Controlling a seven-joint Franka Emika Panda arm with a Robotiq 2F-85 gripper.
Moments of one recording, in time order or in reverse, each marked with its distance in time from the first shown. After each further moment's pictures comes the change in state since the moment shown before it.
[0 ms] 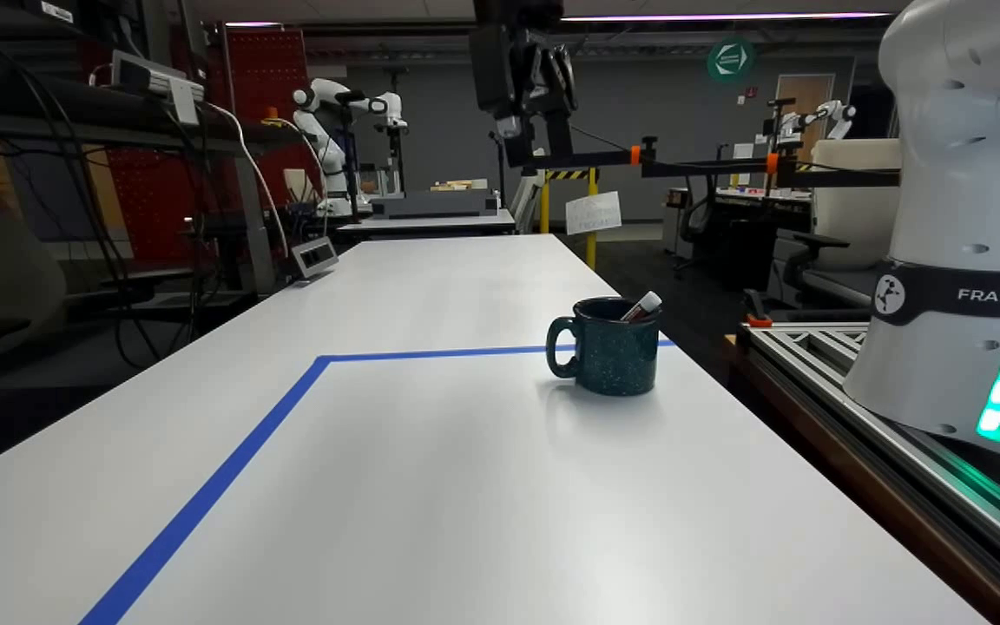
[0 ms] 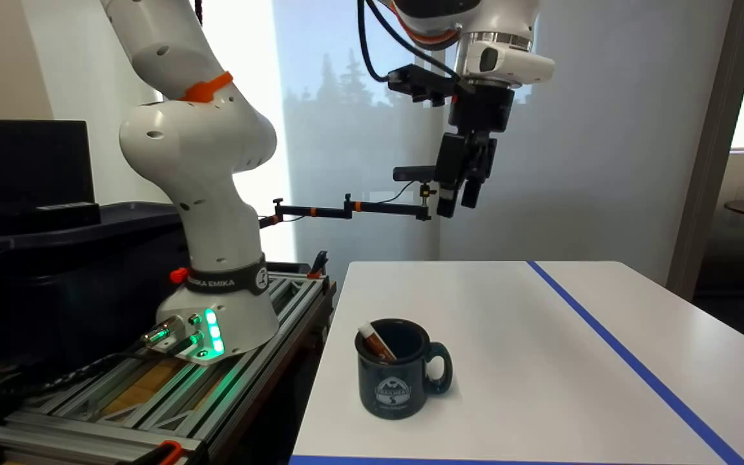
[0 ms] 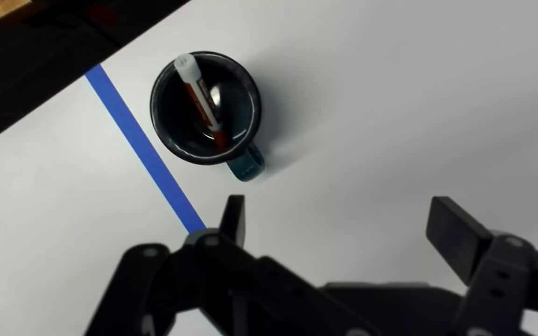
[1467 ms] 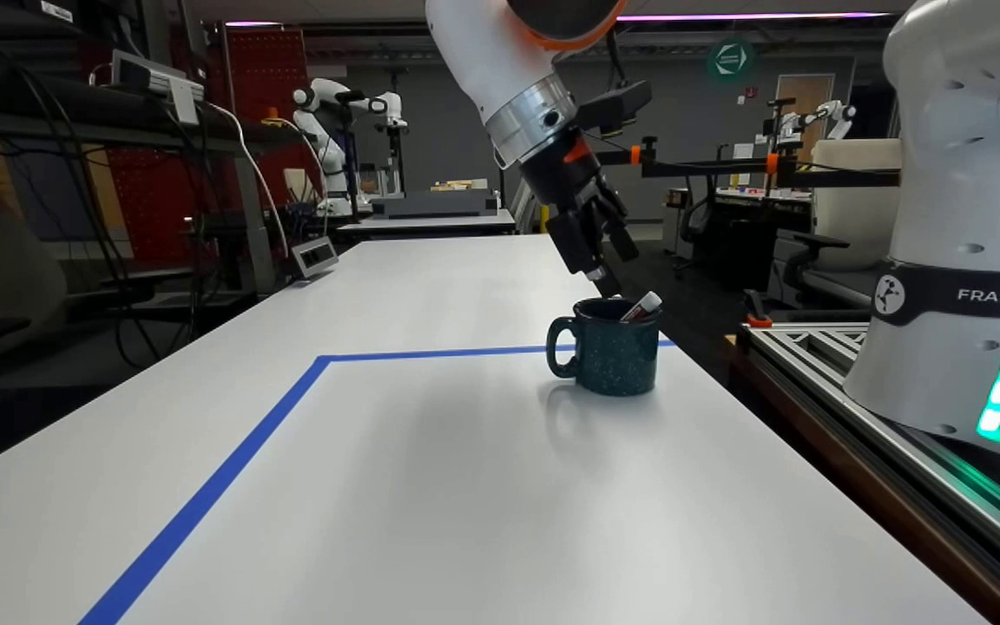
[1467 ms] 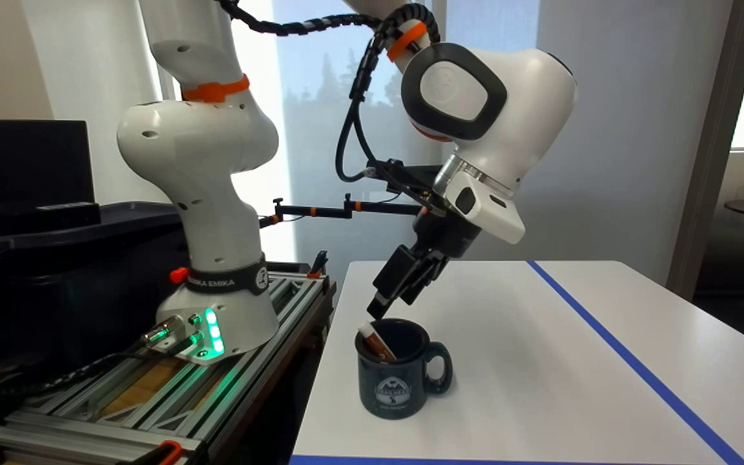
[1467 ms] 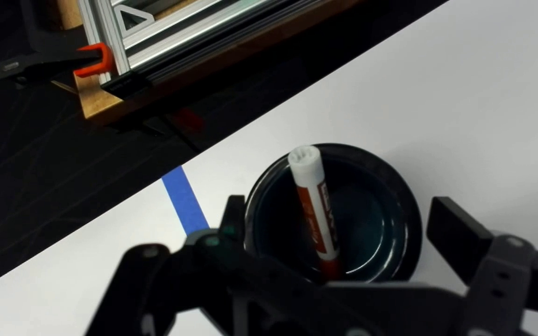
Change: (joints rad) arm -0.046 0.312 -0.095 -0.051 -0.150 -0.005 -0.028
